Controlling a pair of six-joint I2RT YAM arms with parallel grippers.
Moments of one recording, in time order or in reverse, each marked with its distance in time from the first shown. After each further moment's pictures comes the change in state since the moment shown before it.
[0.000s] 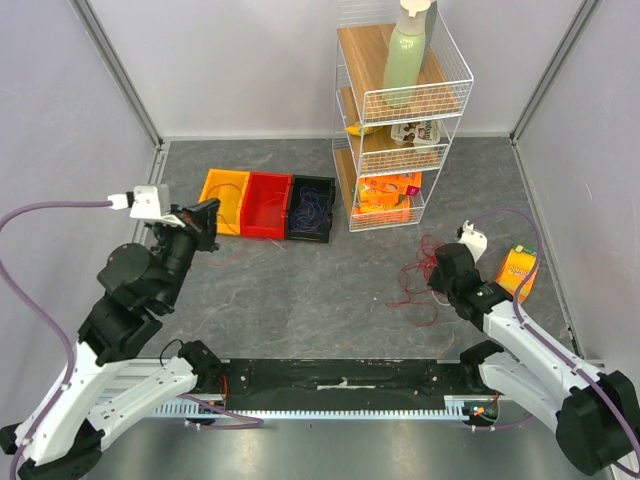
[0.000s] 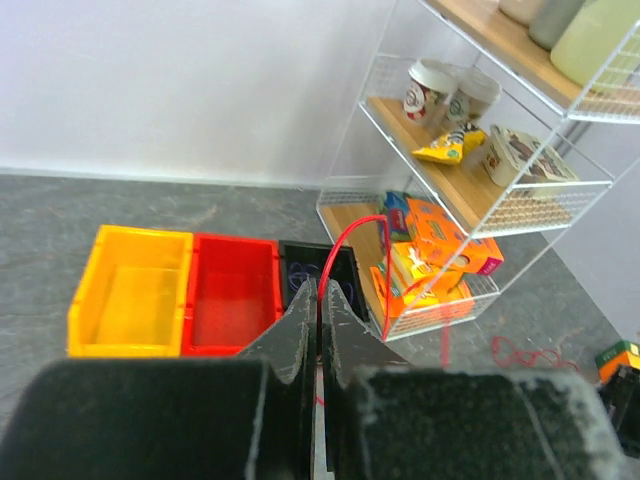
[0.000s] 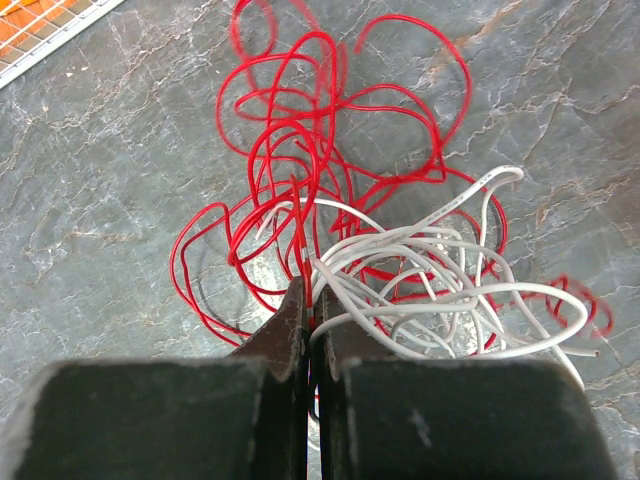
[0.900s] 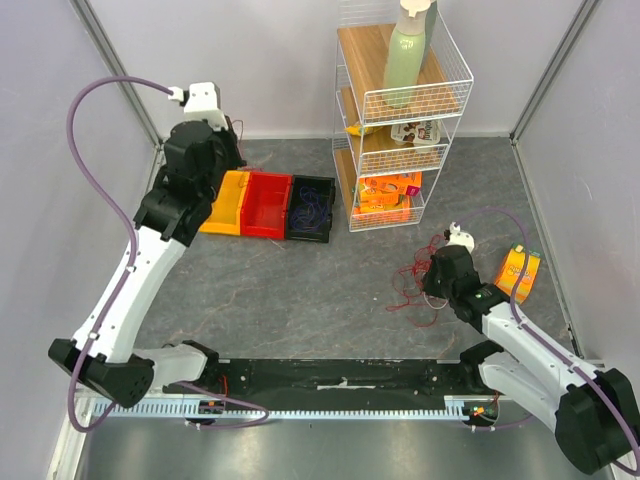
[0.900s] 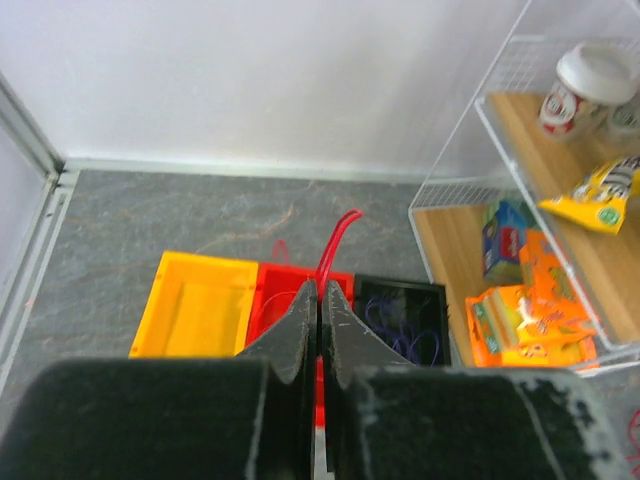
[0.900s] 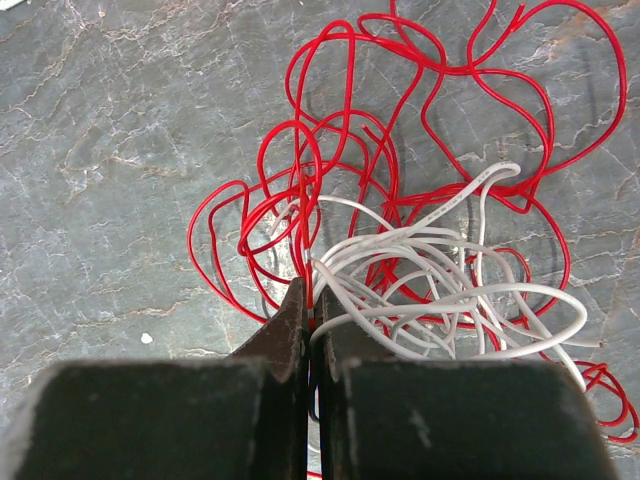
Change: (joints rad) left arm 0.277 0.617 0.443 -0.076 0.094 0.073; right arm -0.013 0.005 -0.037 0.067 -0.184 -0.110
